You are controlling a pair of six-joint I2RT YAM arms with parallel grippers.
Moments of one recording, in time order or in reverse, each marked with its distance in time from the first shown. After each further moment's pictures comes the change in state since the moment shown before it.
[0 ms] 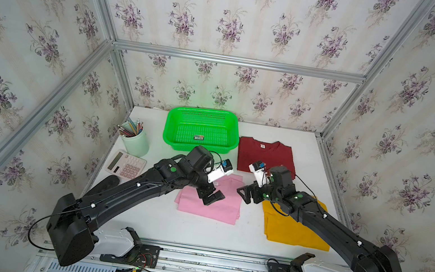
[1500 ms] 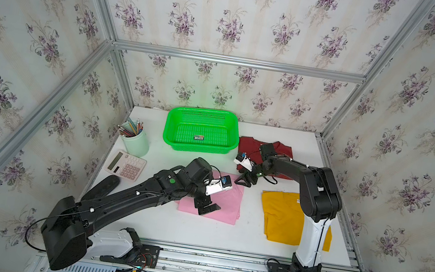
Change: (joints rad) left arm -0.044 -0.062 -0.107 0.102 -0.070 0.102; right arm -0.238 0.821 0.602 -0.277 -0.446 -0.743
